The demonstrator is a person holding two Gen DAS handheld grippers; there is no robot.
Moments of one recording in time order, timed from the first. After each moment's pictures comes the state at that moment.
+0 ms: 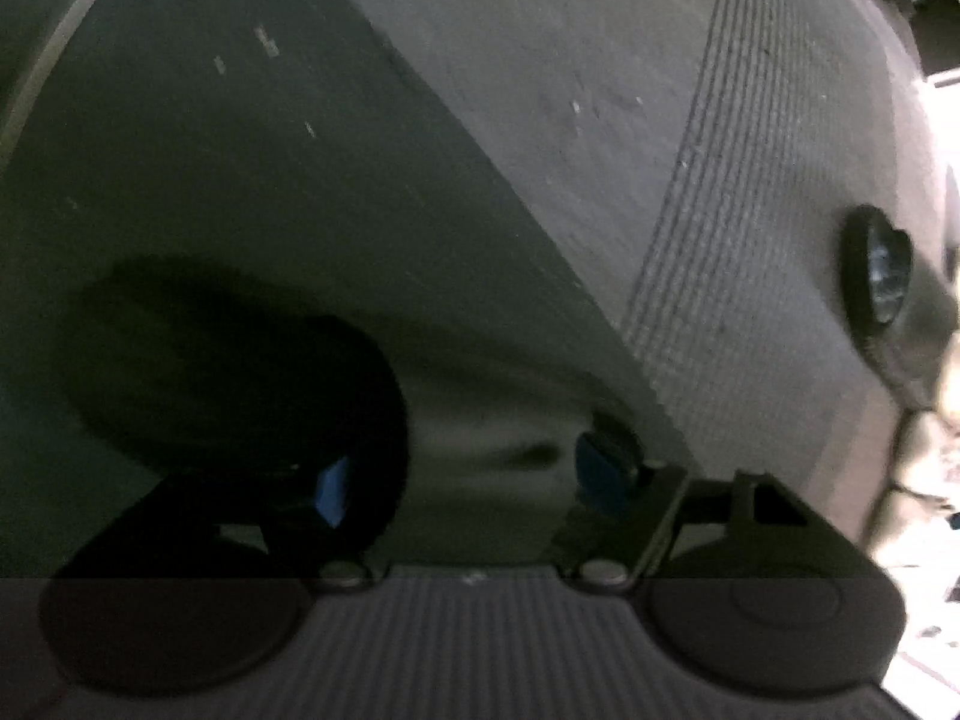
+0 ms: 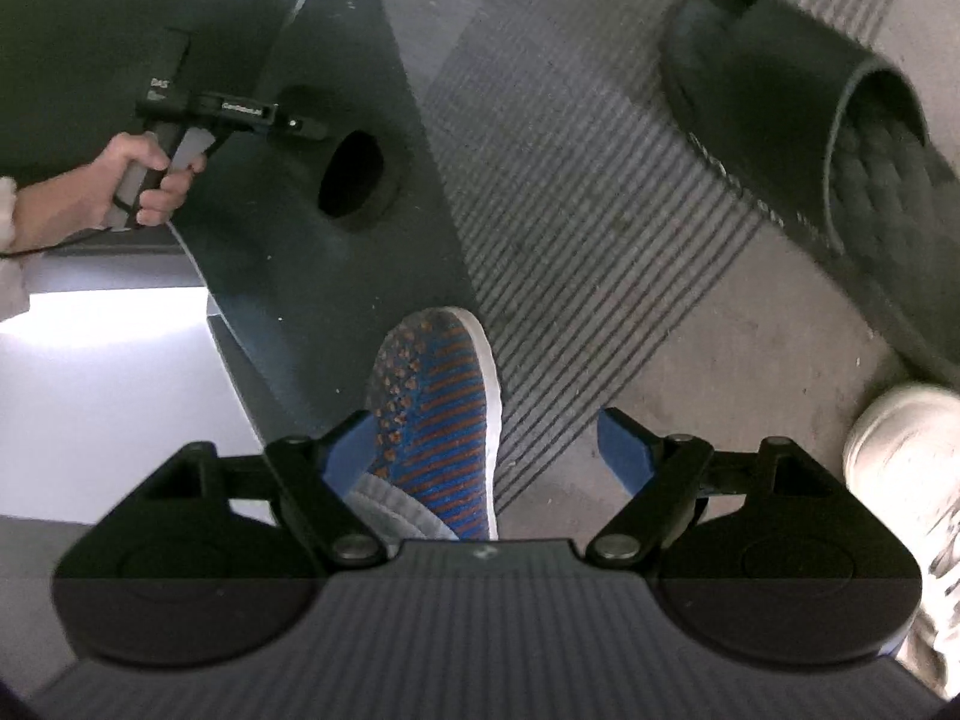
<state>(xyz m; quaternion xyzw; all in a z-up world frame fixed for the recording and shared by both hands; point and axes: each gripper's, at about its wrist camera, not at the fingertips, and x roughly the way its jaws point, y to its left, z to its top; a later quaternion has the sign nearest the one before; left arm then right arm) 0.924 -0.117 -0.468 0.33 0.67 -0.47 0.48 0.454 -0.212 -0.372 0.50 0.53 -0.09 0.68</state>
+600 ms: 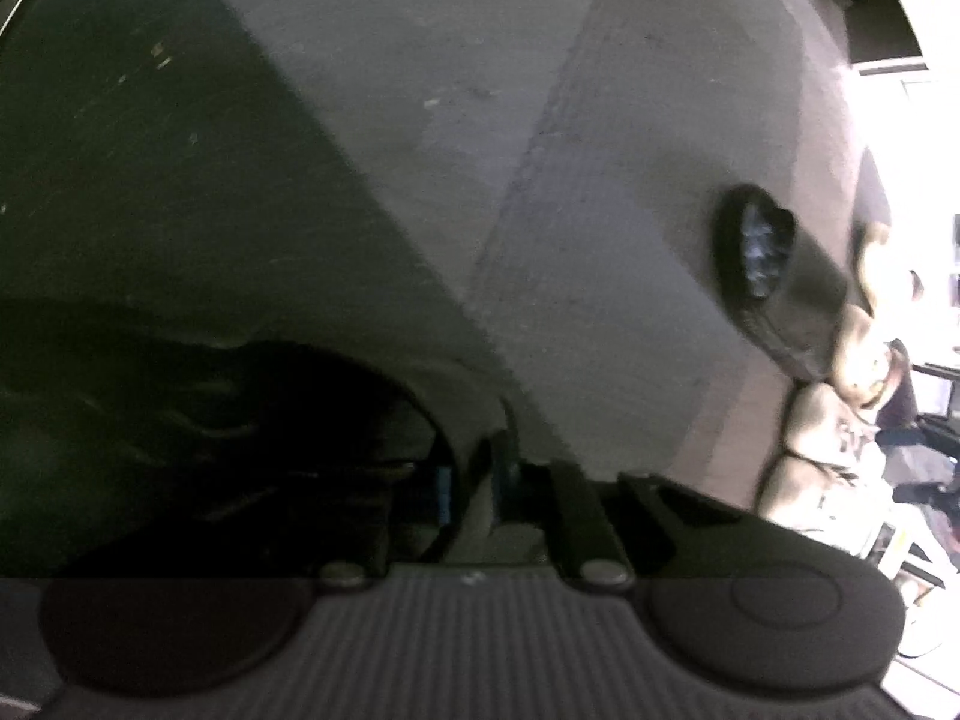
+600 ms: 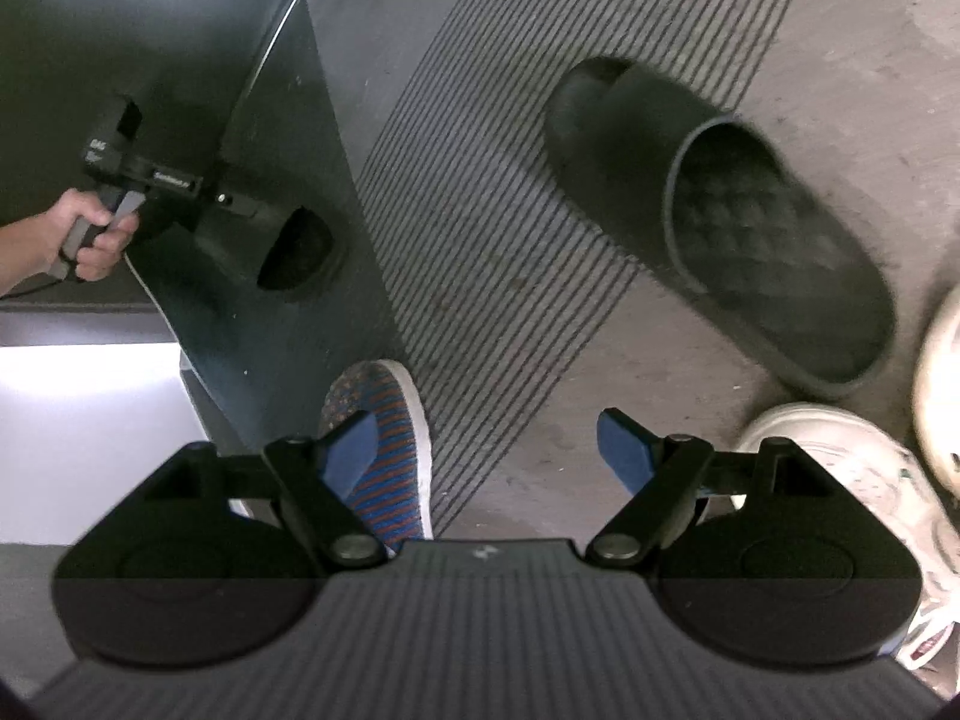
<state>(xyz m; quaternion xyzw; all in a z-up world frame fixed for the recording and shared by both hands) 0.886 -0.143 -0.405 0.32 0.69 -0.49 0.43 0.394 -0.263 -0.342 0.50 0.49 -0.15 0.70</state>
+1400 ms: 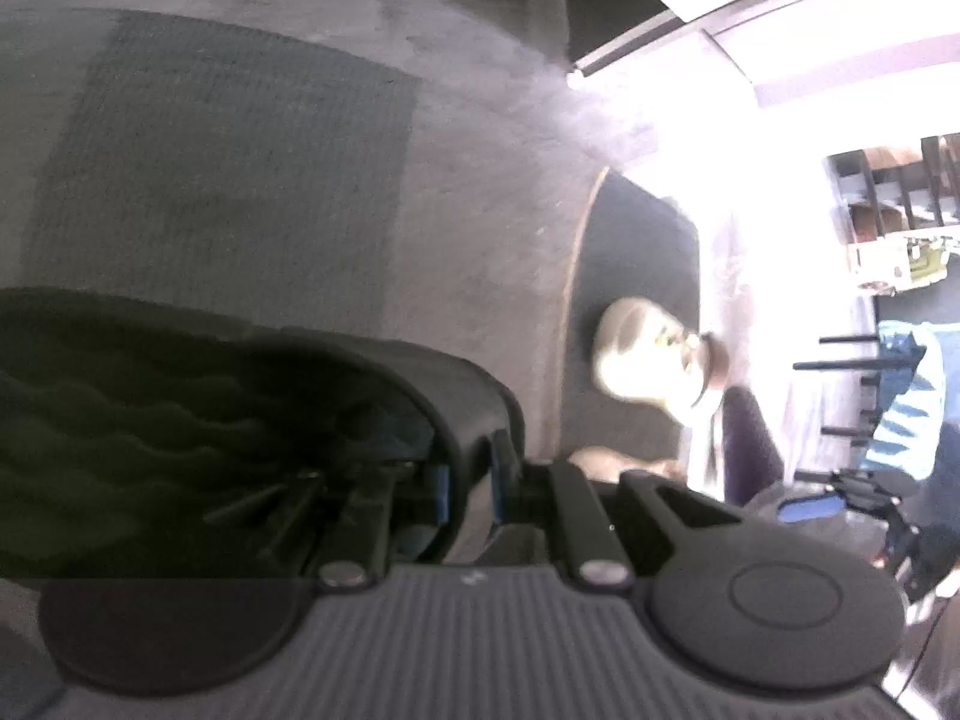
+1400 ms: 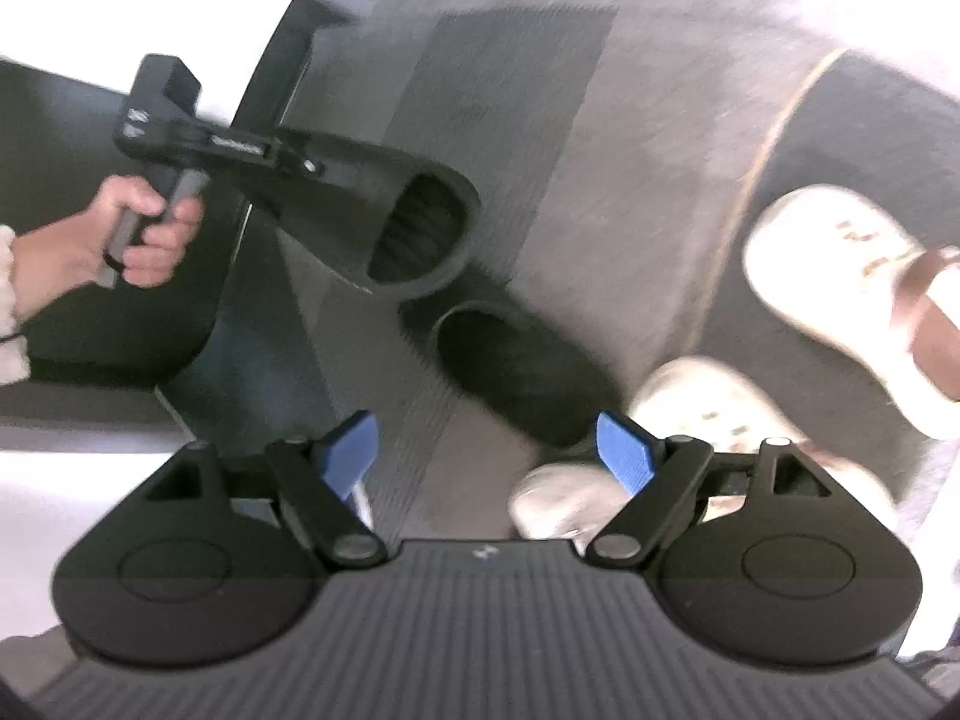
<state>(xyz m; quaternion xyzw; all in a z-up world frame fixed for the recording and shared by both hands) 0.579 -0.445 -0.322 0.30 0.62 -0.62 0.37 0.197 -0.399 -0.261 0.53 0.40 -0.23 0.71</state>
